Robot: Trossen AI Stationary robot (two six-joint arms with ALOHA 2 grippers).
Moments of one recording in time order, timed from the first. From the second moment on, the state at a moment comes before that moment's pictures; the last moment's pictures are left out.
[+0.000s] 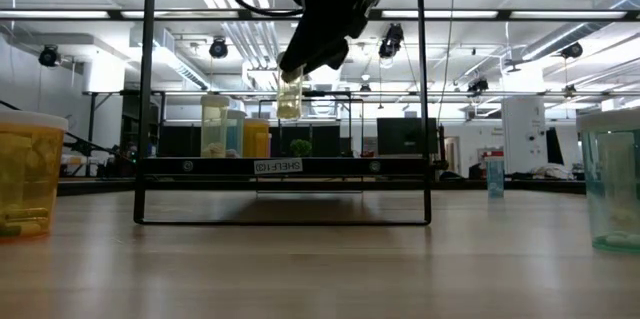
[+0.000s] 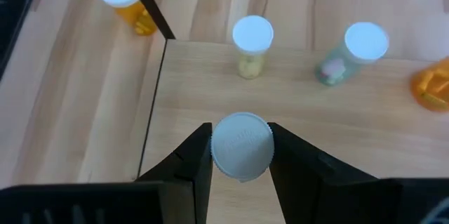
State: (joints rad) left arm -0.26 0.78 0.57 0.16 -0.22 0.20; right arm 0.08 1.92 1.56 -0.55 -0.14 -0.01
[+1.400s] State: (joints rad) left arm -0.26 0.80 0.57 0.16 -0.22 0.19; right arm 0.08 1.92 1.55 -0.55 -0.14 0.10
